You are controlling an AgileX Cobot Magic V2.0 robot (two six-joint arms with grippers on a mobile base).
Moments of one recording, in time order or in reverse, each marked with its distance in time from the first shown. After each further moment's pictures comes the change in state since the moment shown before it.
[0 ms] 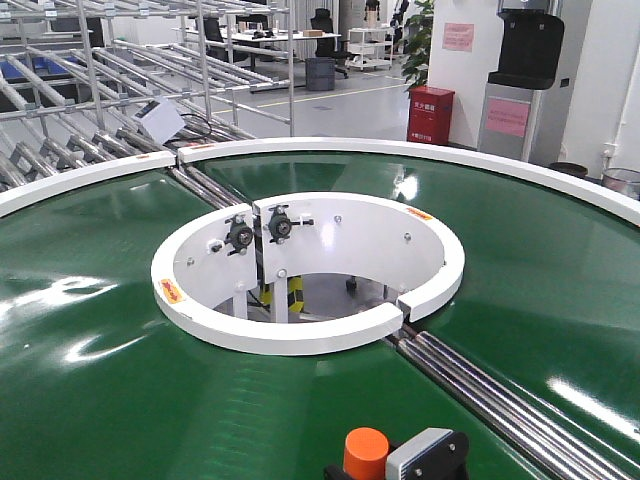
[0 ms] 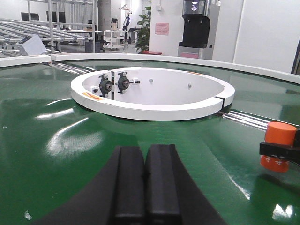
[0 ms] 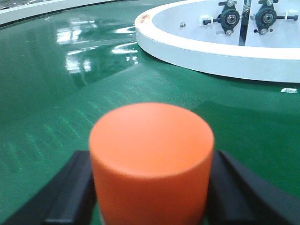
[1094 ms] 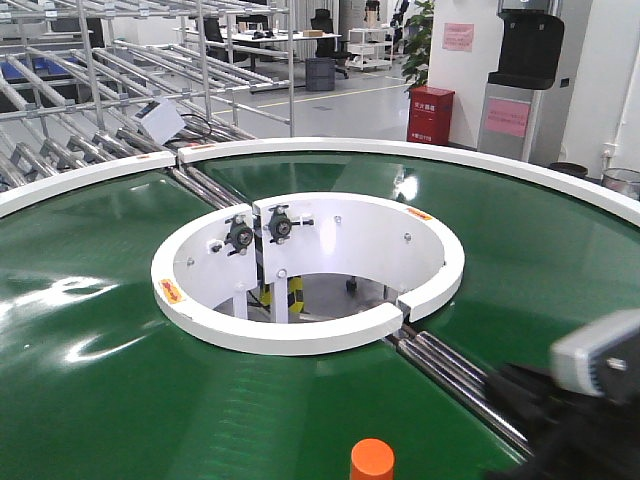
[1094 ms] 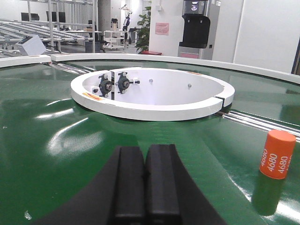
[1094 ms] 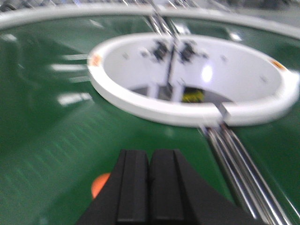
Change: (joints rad) left arm 0.000 0.000 0.000 0.000 0.000 0.000; right arm 0.000 -1.092 0.004 -0.101 1.205 0.147
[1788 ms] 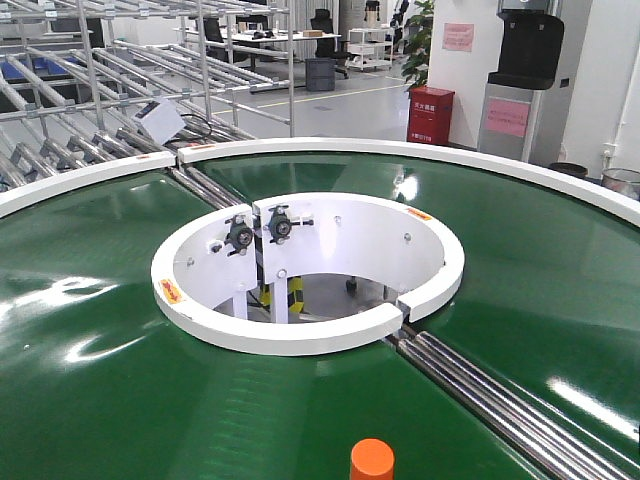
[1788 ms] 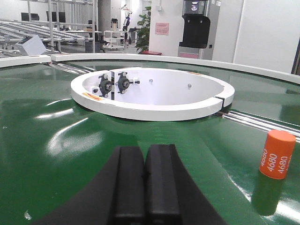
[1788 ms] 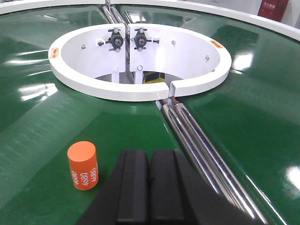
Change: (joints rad) left arm 0.000 0.000 0.000 0.000 0.000 0.000; right arm 0.000 -0.356 0.004 0.026 0.374 0.004
